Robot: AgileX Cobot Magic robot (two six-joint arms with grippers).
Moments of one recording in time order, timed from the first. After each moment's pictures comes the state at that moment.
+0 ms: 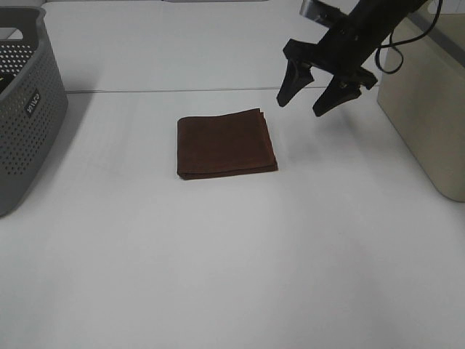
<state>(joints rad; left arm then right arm) 0.02 0.00 -0.50 -0.06 1.05 0.04 0.20 2.29 -1.96 0.53 1.15 -0.25</state>
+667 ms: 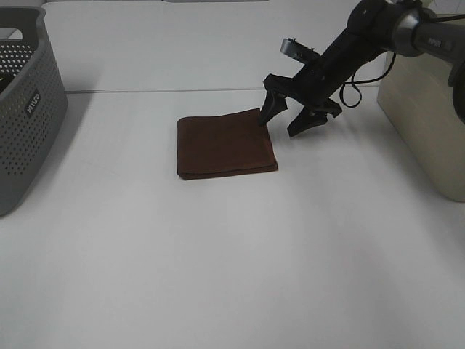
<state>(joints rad) 0.02 0.00 -0.50 -0.06 1.05 0.04 0.20 2.63 -2.27 0.63 1.12 -0.27</state>
